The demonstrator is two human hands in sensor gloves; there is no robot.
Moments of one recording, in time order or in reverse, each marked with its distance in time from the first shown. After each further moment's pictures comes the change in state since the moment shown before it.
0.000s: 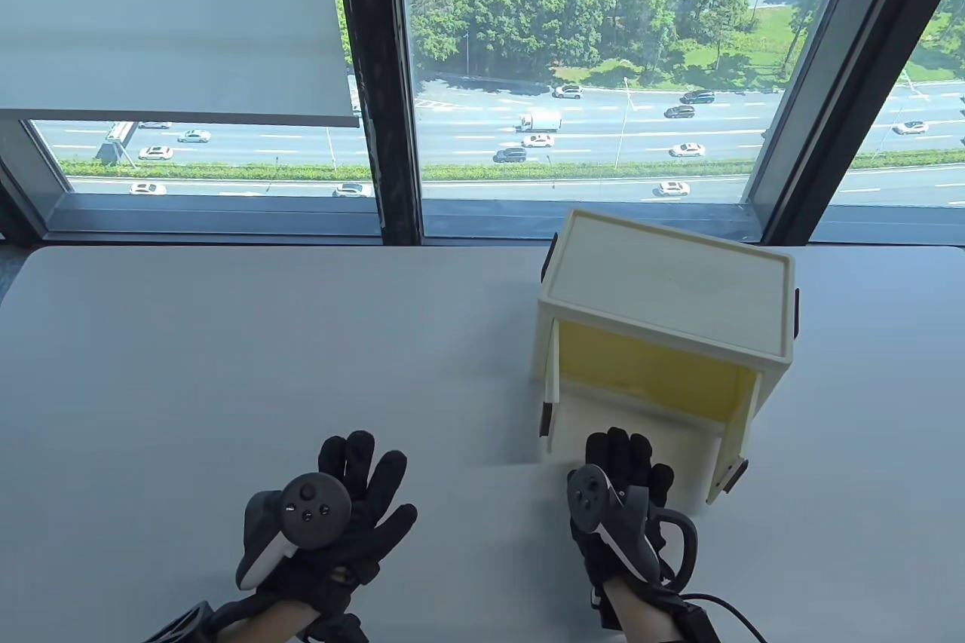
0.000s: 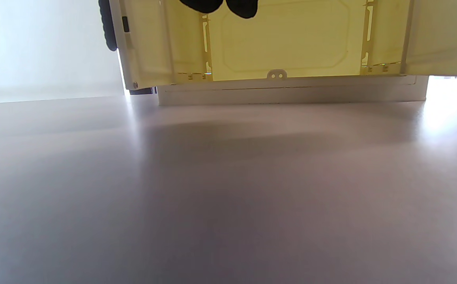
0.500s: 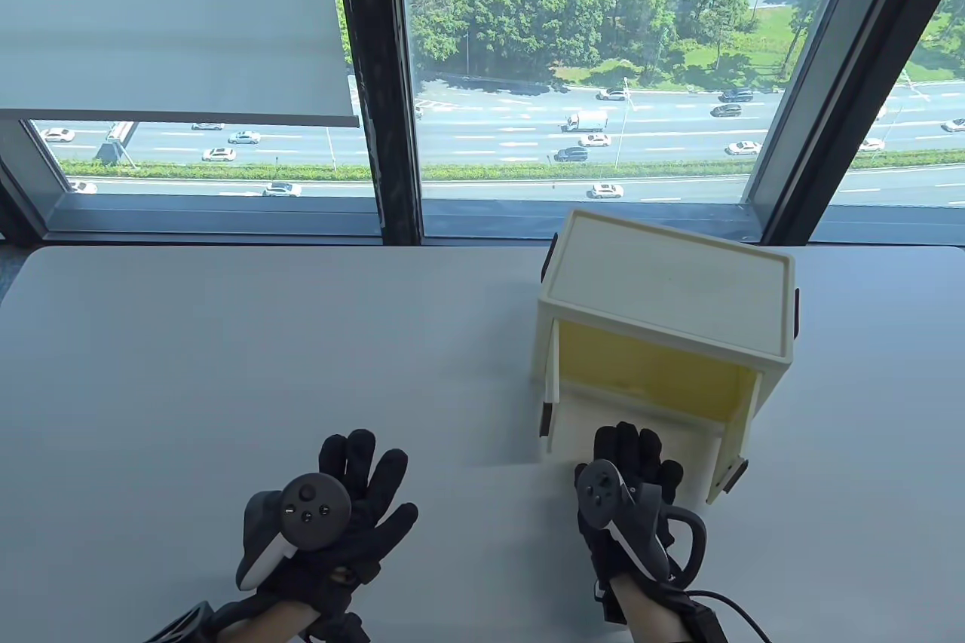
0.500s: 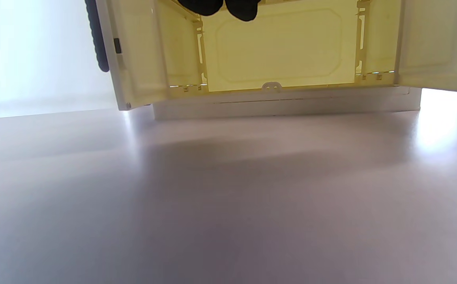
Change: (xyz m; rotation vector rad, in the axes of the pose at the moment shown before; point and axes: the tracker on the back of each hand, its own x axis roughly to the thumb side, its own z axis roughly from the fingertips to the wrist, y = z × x) left_hand 0.000 0.001 0.000 0.014 -0.012 0.003; right_hand -0.004 -0.006 -0.002 -0.011 0.009 -0.013
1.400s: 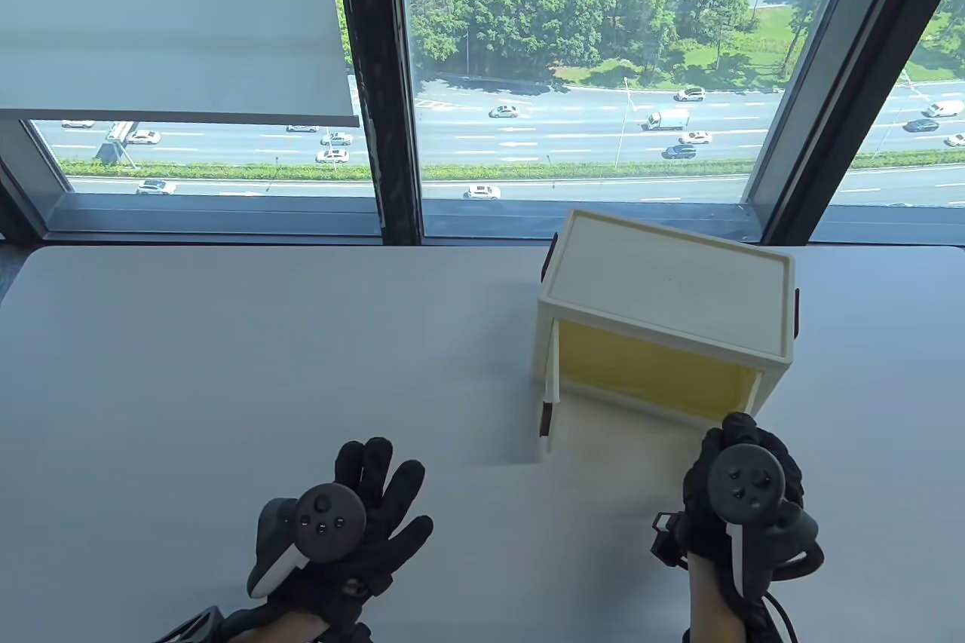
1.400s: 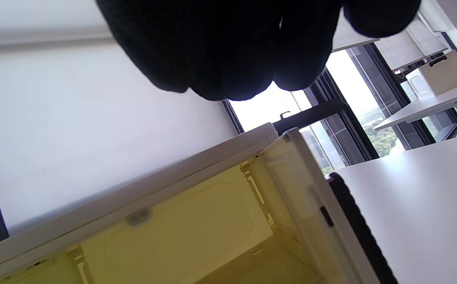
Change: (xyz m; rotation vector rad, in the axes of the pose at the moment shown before) left_hand 0.016 -0.010 0.006 -0.013 -0.056 -0.024; right_hand -0.072 -0.123 0.017 -0.480 0.407 -0.325
